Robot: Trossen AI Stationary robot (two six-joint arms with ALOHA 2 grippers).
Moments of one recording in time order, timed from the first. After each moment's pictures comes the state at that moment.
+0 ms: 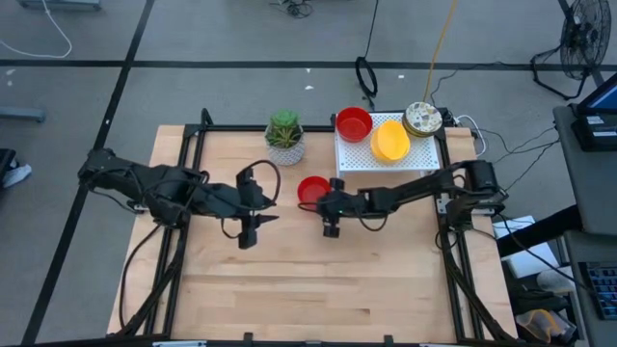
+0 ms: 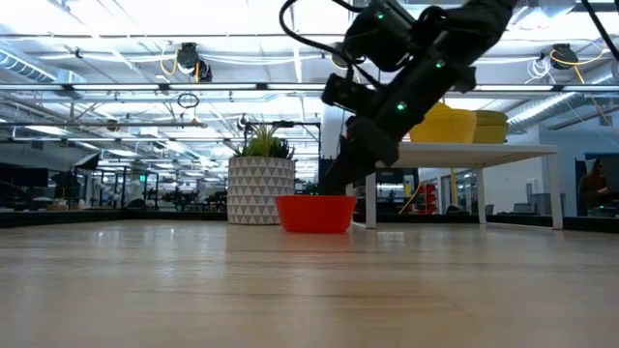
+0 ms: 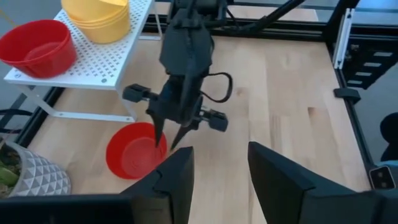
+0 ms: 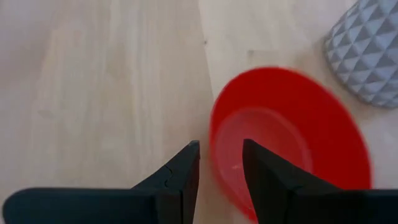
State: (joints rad) left arm -0.31 1.28 1.39 -0.77 -0.33 -0.27; right arm 0.02 1.77 0.94 0.08 0.26 -0.05
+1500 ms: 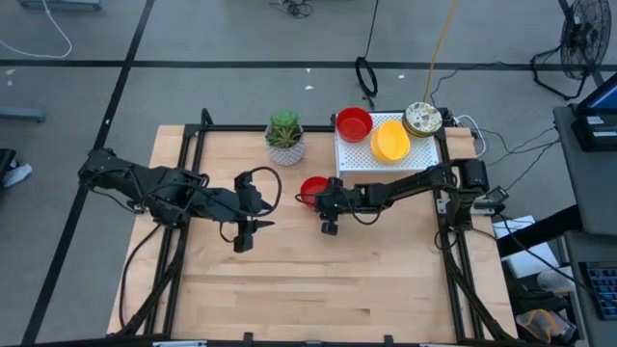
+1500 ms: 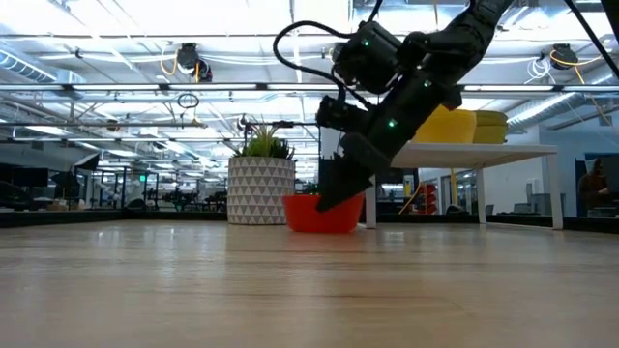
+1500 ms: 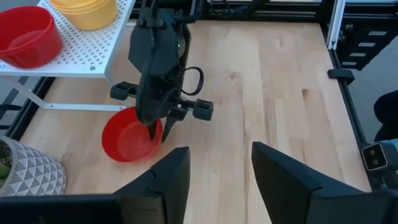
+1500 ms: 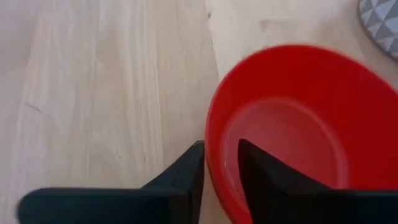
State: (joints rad) left arm -0.33 1.28 1.39 -0.82 -0.31 -0.27; right arm -0.04 1.84 0.95 0.09 0.13 0.01
